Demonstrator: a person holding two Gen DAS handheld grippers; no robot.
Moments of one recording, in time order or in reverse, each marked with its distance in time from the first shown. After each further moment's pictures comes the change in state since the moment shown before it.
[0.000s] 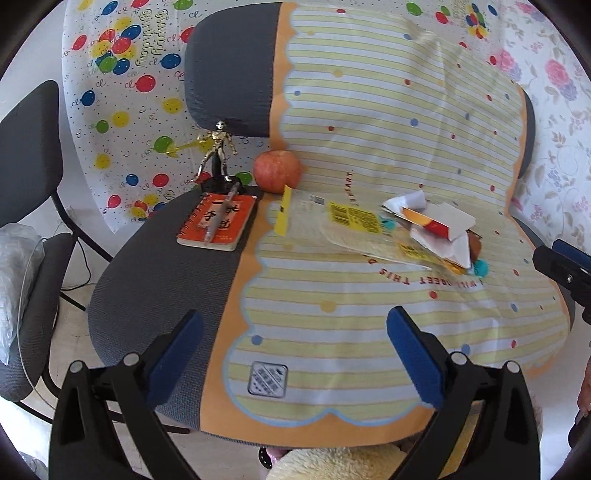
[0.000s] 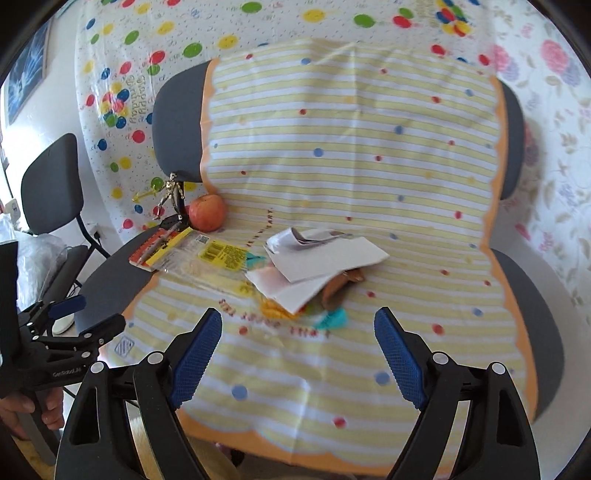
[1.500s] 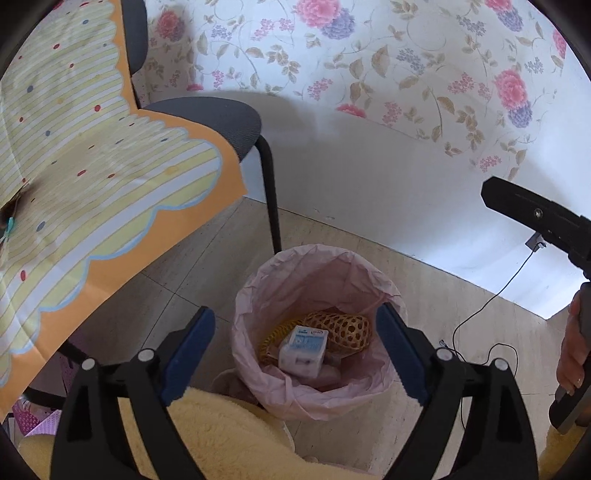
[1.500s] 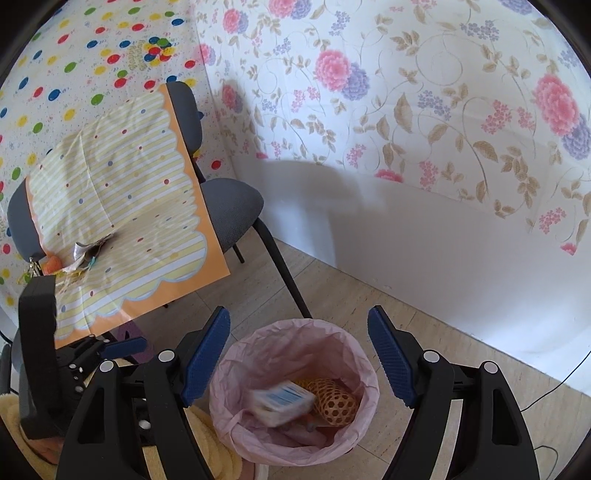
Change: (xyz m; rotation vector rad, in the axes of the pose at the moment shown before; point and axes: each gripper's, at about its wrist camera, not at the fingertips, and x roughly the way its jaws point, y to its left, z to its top) left arm -0.066 -0.345 -0.191 0.705 0.165 -0.698; right arm -0.267 -0.191 -0.282 0.592 -0.101 -0.523
